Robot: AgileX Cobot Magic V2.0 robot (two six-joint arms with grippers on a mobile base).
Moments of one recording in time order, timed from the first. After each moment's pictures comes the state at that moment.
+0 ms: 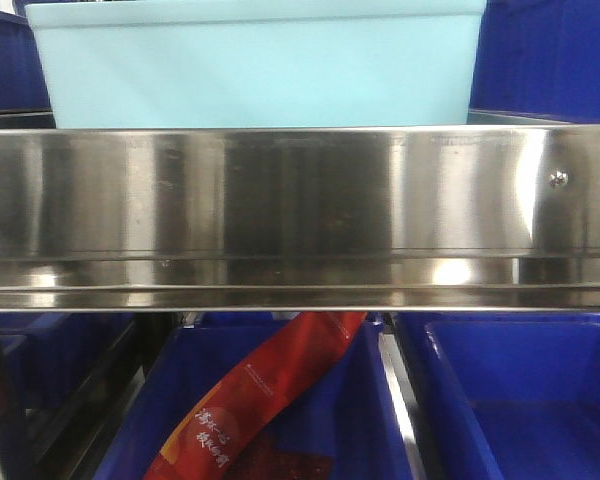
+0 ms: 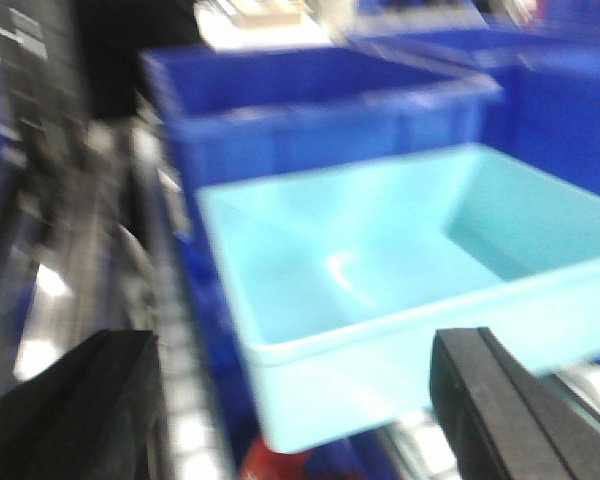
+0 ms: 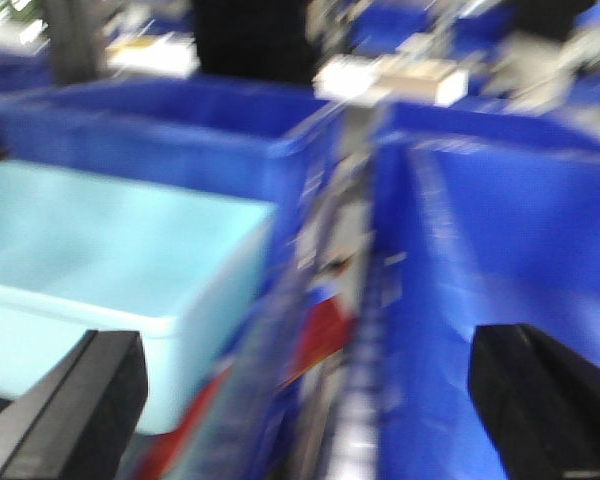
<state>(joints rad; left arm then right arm) -0.36 0.87 -1.00 0.08 0.51 -0.05 0.13 0.67 -0.85 0.09 0.45 -0.11</state>
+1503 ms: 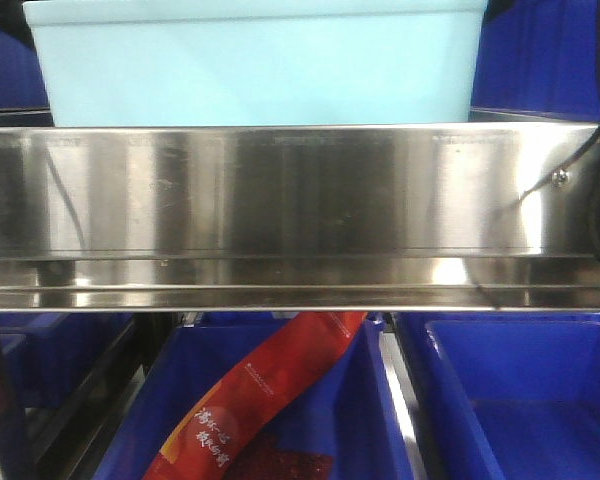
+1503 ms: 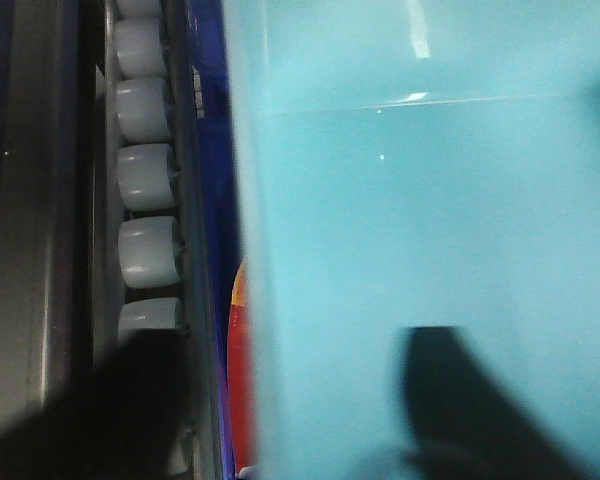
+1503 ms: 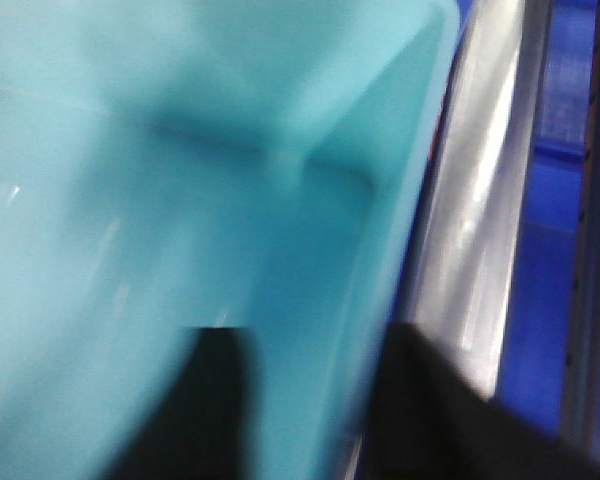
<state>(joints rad) -0.21 1.85 -1.78 0.01 0.96 -0.13 0.20 1.95 -1.91 0.12 1.01 0.03</state>
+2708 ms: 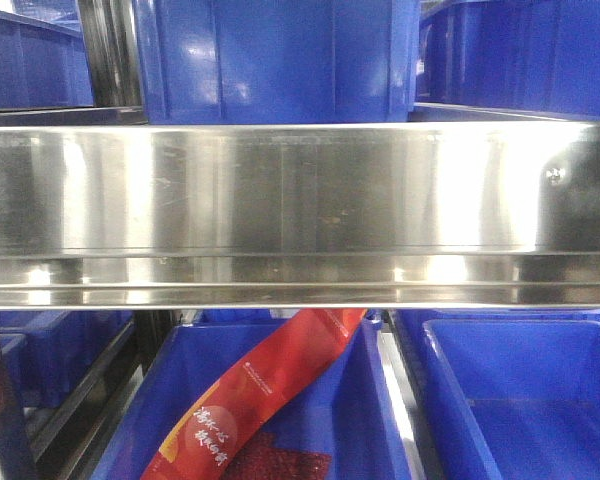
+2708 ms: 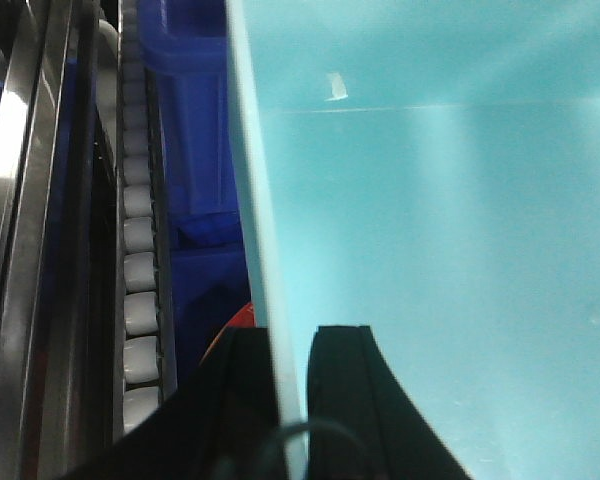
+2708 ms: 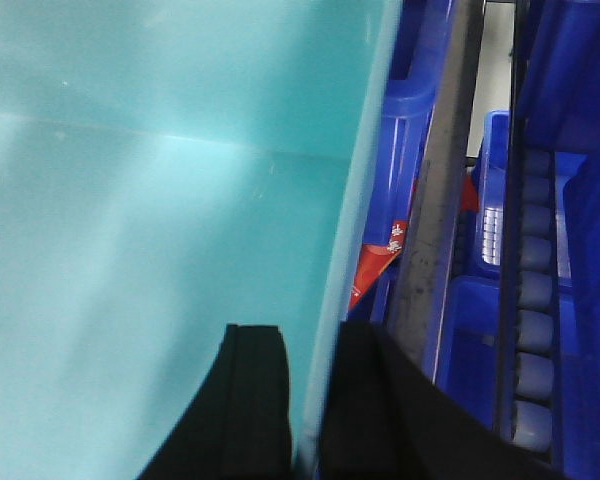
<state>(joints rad) -0.23 1.54 -1.82 -0.02 1.02 -0.15 0.20 1.61 -1.91 0.12 1.03 0.06</state>
